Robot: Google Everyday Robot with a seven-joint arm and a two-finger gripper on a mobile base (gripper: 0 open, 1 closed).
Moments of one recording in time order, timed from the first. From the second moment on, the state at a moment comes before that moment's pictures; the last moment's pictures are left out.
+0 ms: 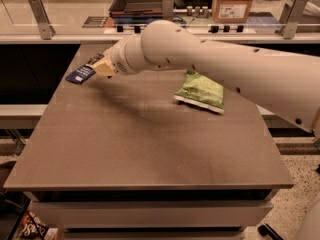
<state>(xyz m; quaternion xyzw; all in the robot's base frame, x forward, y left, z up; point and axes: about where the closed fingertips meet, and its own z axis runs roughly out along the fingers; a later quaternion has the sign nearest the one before) 0.679 0.154 0.901 -0.48 0.69 0.16 0.51</state>
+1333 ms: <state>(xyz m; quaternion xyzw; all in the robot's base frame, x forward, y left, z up) 0.674 0.126 0.838 -0.46 0.74 0.18 0.46</state>
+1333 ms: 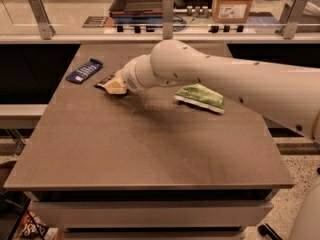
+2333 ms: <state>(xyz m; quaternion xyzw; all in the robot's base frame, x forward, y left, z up) 0.668 0.135 0.831 -0.45 0.74 0.20 0.46</state>
